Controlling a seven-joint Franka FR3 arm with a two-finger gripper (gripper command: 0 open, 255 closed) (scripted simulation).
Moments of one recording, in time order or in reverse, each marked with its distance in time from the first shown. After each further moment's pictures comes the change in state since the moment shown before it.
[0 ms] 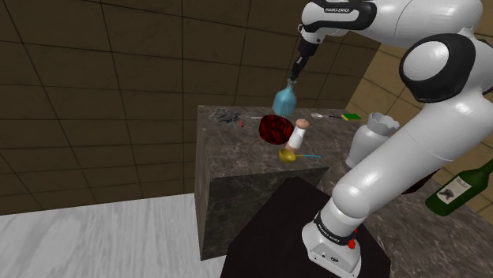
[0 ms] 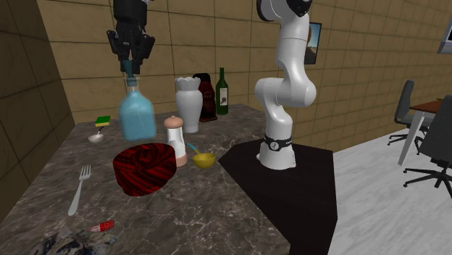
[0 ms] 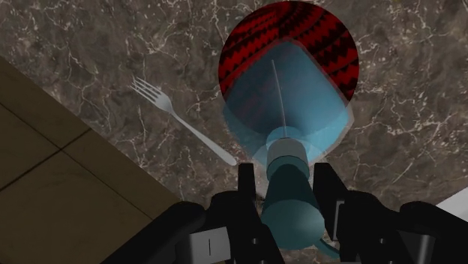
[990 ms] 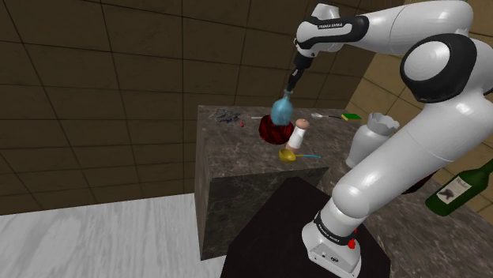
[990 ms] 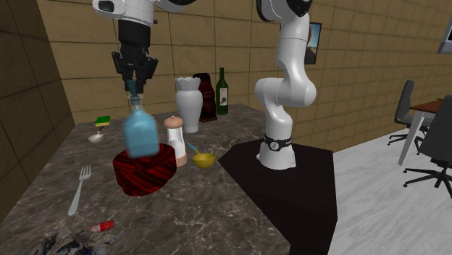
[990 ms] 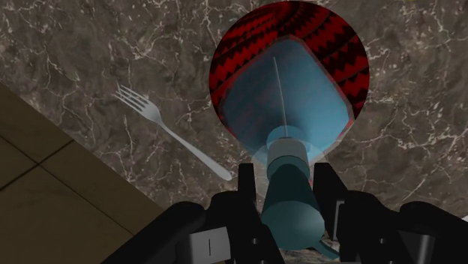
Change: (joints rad) arm -0.003 -0.005 -0.003 -0.139 -0.005 0.134 0.005
